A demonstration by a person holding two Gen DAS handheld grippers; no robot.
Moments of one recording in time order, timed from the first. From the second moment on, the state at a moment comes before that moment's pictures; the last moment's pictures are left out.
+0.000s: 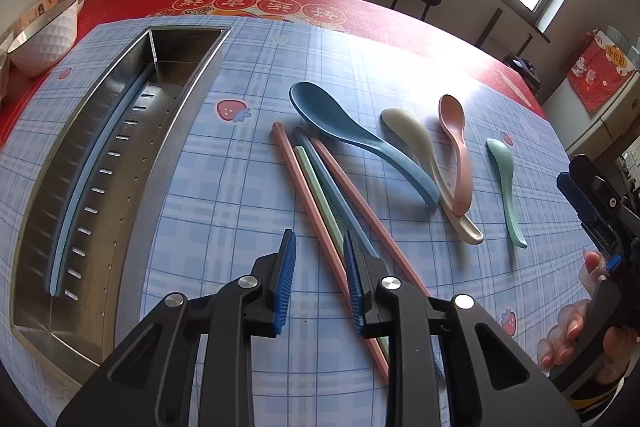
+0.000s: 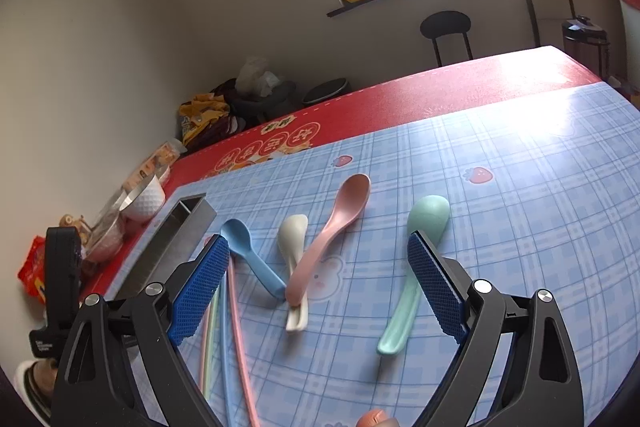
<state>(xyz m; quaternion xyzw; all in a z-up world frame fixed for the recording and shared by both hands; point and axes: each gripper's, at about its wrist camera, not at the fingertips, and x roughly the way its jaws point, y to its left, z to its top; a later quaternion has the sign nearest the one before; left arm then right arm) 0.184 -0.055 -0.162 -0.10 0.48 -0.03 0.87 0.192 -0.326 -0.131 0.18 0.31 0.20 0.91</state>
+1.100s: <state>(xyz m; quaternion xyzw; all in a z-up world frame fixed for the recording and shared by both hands) 0.159 -0.059 -0.170 0.02 0.47 -0.03 0.88 0.194 -0.342 -0.131 0.21 0.31 0.20 0.91</state>
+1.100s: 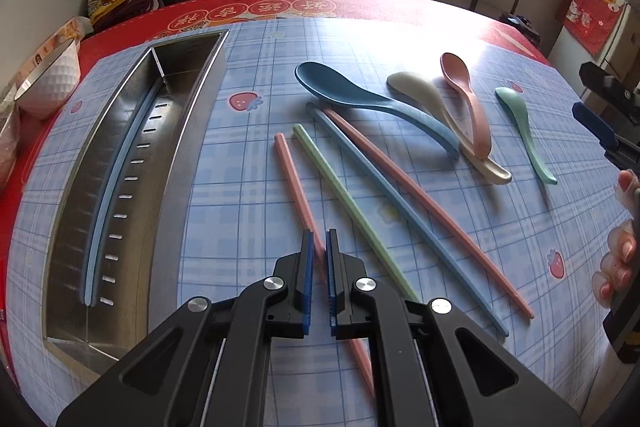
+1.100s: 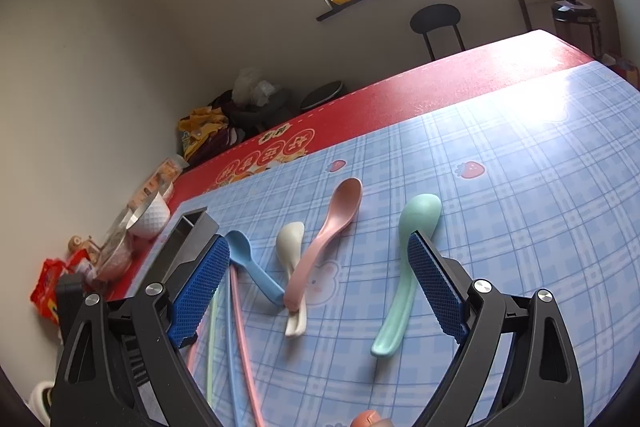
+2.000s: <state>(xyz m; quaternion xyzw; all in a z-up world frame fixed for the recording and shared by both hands) 0.114 -0.063 -0.181 0.03 0.44 -0.04 0.90 0.198 -0.336 -0.141 0.21 0.32 0.20 0.90</state>
